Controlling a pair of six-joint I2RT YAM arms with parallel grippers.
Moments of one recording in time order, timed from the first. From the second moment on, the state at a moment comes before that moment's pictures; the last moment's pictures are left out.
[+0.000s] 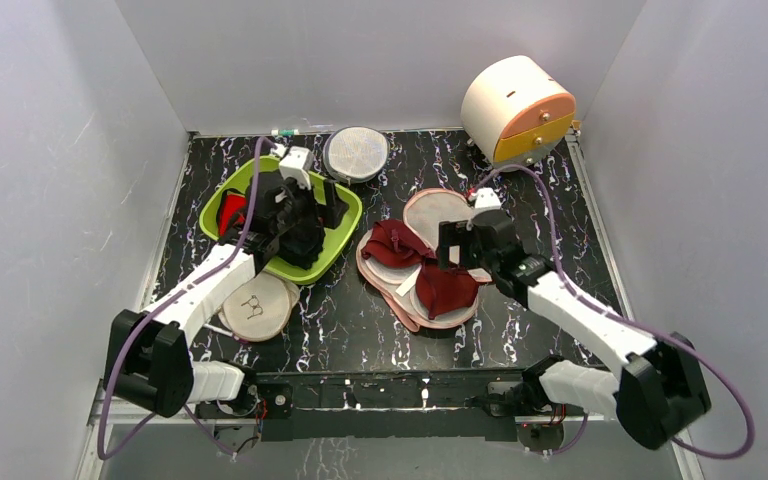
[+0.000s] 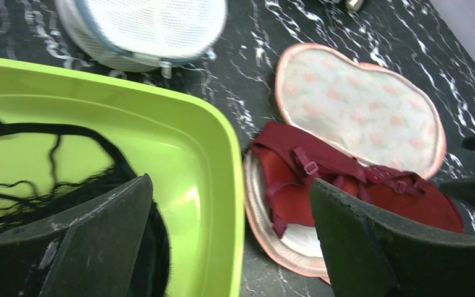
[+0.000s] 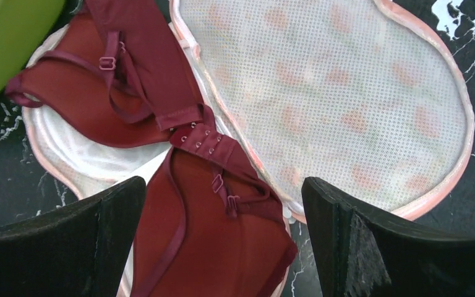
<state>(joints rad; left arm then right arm) -0.34 1.29 0.88 0.03 0.20 -0.18 0.50 1.17 0.74 -0.21 0.13 0.27</state>
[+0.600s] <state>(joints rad) -0.76 1.28 0.87 -0.14 -0.13 -0.67 0.50 0.84 0.55 0.03 0.20 0.28</state>
